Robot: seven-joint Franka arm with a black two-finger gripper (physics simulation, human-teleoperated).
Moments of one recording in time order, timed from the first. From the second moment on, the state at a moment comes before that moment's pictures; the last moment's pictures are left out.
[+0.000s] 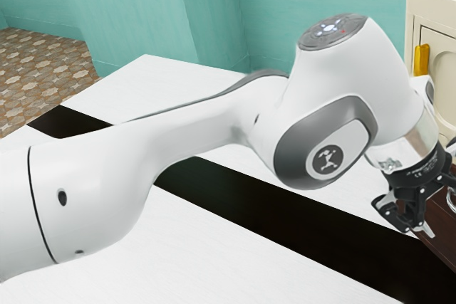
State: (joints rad) arm -0.43 0.33 -0.10 -1.38 -0.09 2.13 -1.47
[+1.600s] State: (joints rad) arm -0.42 0.19 -0.10 -1.57 -0.09 2.11 -1.51
